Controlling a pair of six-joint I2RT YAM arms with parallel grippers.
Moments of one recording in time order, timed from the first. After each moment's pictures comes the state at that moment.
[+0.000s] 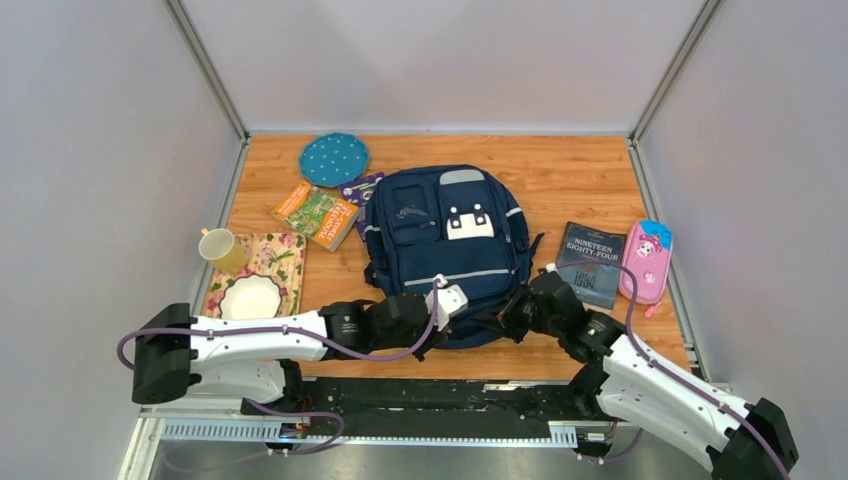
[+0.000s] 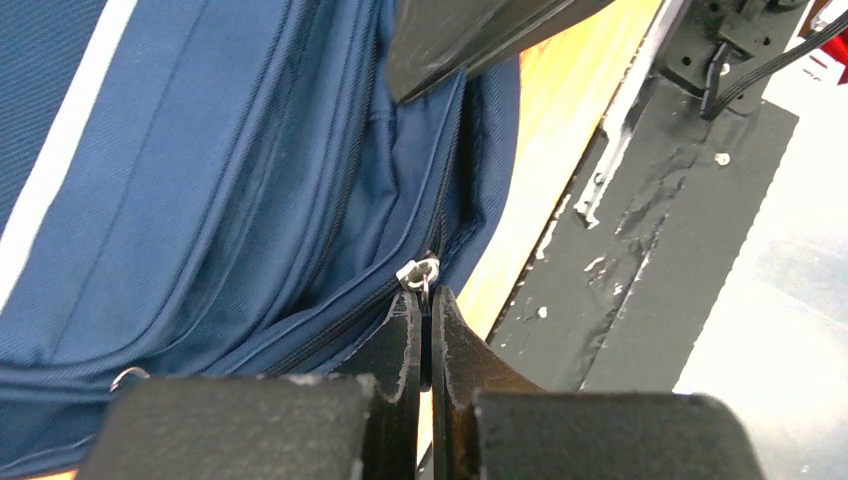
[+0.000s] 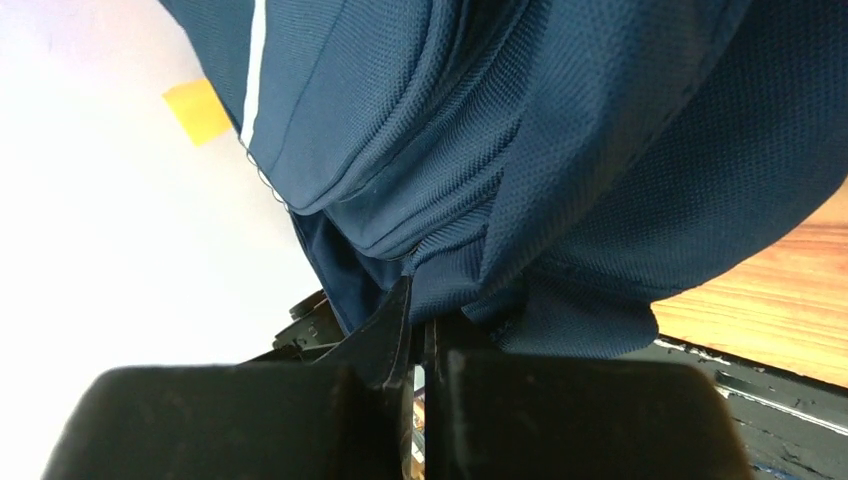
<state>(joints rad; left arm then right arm) -1.30 1.19 0.70 -0.14 -0.07 -0.23 0.73 0.74 0.38 -0.31 -0.17 1.54</state>
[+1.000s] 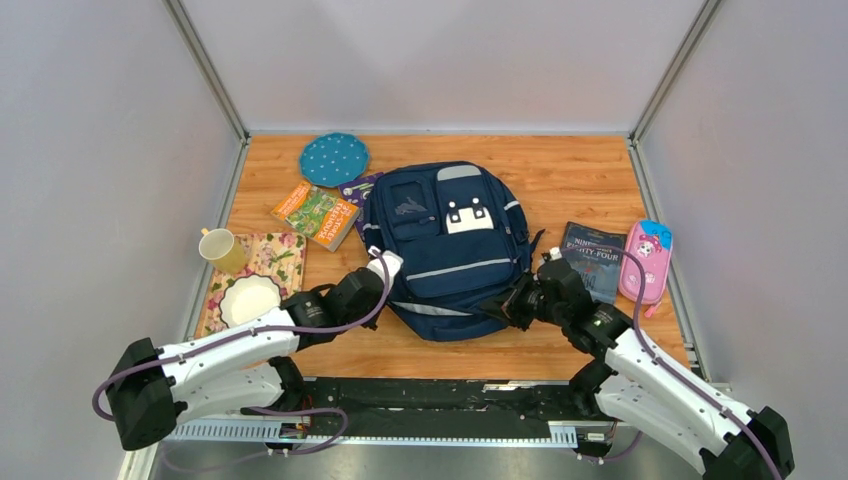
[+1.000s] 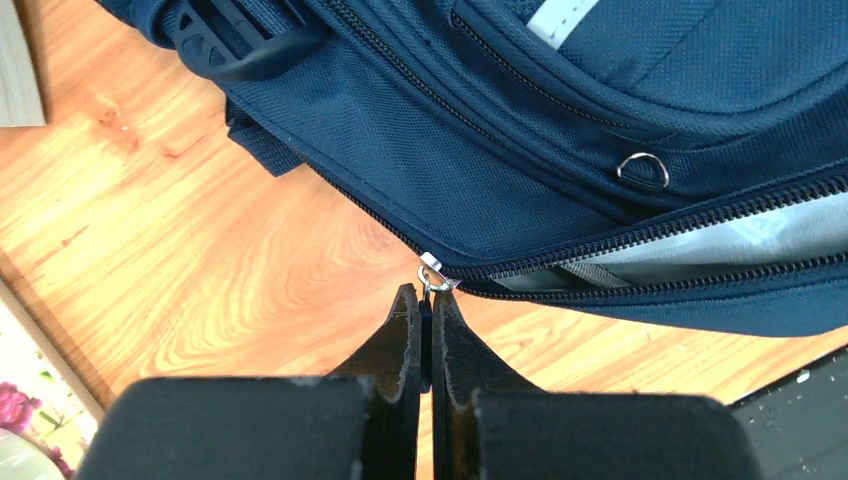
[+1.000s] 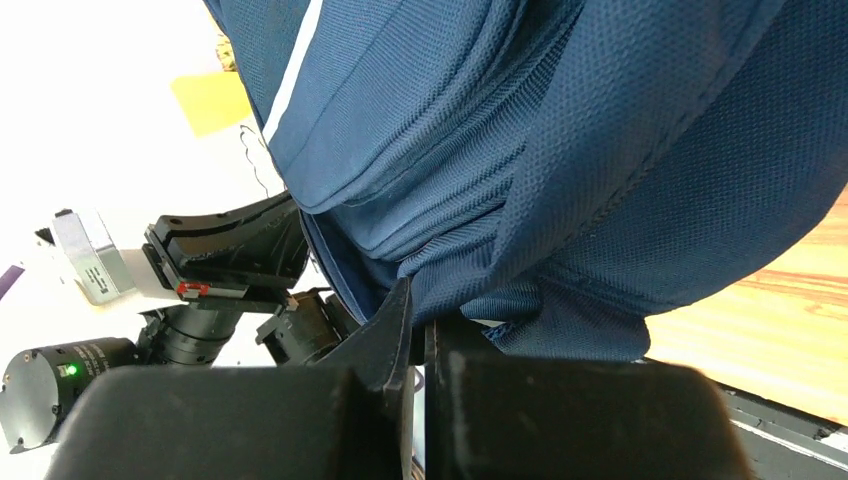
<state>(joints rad) -0.96 0.98 0.57 -0.43 -0.30 -0.24 0.65 0.73 0.46 -0.37 -0.20 1.36</state>
